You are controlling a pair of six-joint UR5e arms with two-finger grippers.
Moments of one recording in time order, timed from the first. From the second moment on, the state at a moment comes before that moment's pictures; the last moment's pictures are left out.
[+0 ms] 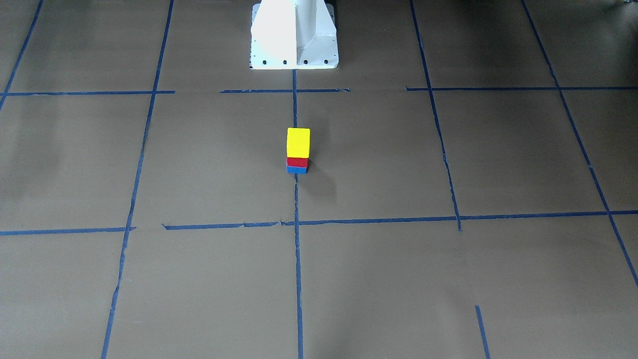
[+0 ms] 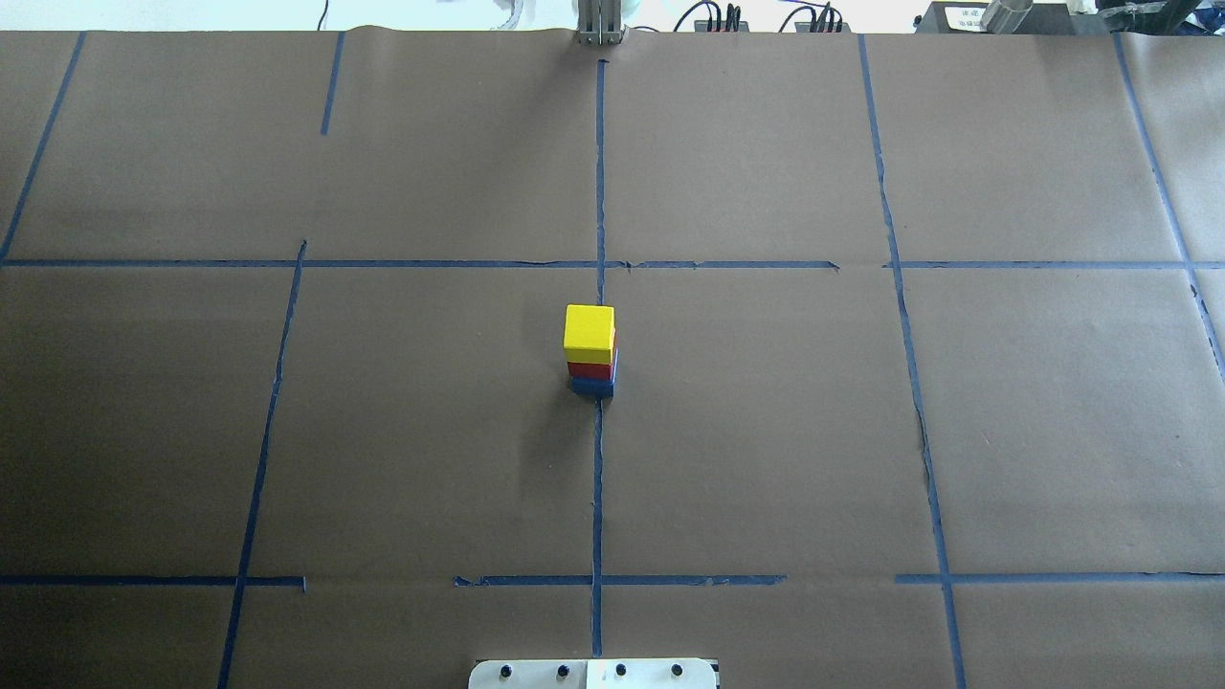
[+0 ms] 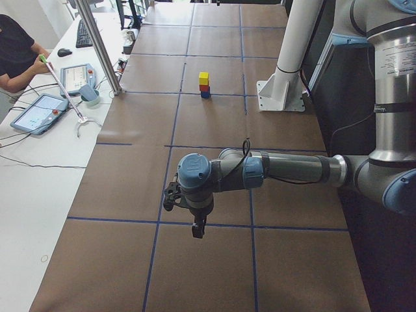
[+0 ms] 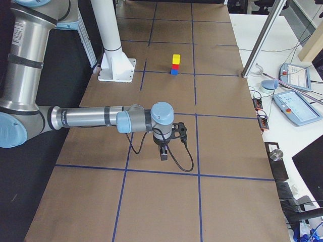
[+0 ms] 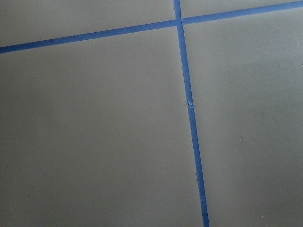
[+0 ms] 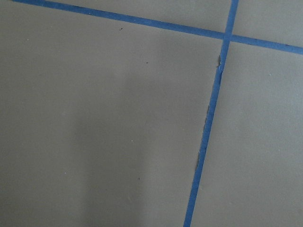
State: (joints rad) left arm -1.64 -1.42 -1.78 -1.39 -2.33 0.28; right arm 1.46 -1.83 1.90 -1.52 2.37 -0.03
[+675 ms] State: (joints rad) left arm -1.64 -1.42 -1.78 -1.39 -2.33 0.28; right arm 1.47 -1.80 1.87 -1.53 2.36 -0.08
